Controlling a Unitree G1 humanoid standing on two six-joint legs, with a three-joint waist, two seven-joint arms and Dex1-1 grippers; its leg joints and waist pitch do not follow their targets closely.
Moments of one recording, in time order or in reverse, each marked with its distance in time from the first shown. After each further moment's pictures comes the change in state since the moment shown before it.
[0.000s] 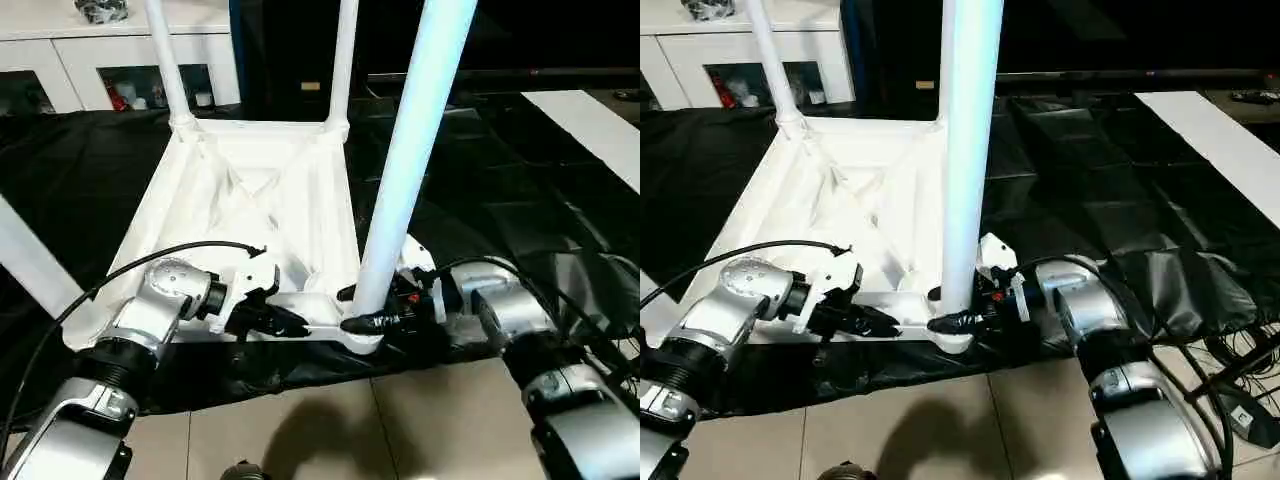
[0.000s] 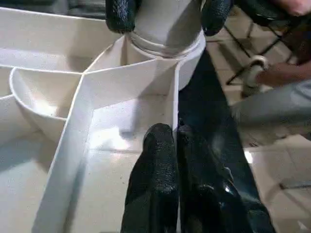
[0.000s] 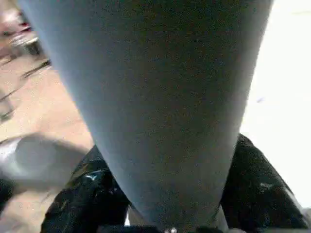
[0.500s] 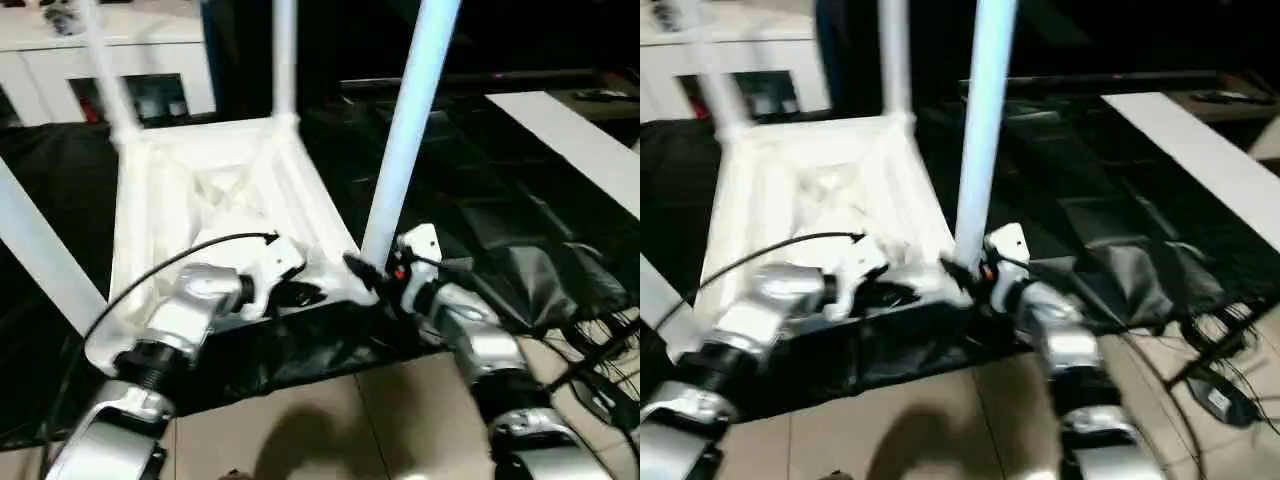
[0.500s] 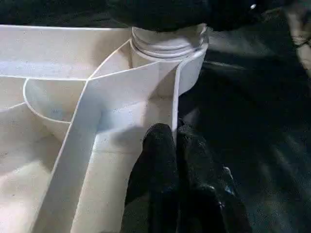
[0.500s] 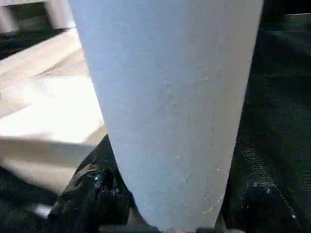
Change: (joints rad) left arm -0.007 -0.178 0.039 -0.032 0.099 0.151 0.426; right arm 0.055 0.241 -0.207 0.020 -0.033 -0.065 -0.832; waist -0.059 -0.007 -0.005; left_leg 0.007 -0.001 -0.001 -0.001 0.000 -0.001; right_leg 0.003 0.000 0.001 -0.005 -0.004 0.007
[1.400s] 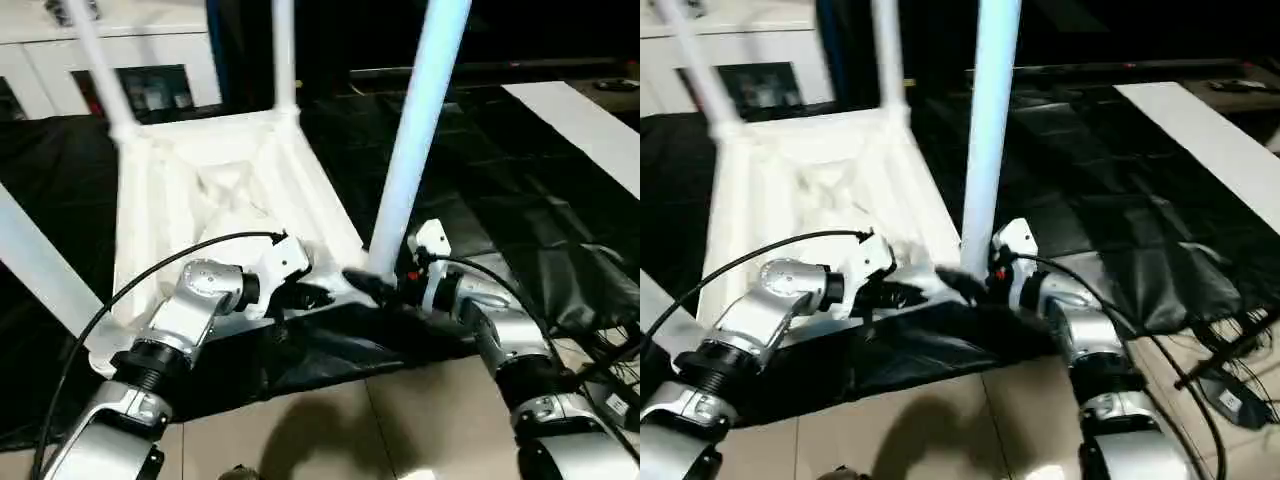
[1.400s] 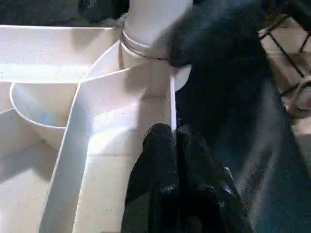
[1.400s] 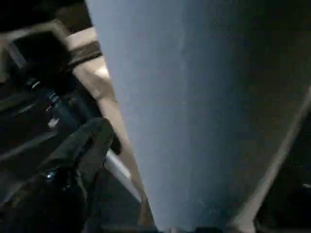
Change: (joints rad) left arm 0.011 0.083 -0.037 -0.048 -0.053 -0.054 -0.245; right arm -0.016 -0.232 0.111 -0.035 0.045 0.070 0.604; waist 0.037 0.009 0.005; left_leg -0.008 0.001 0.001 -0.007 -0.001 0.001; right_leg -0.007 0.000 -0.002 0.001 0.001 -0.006
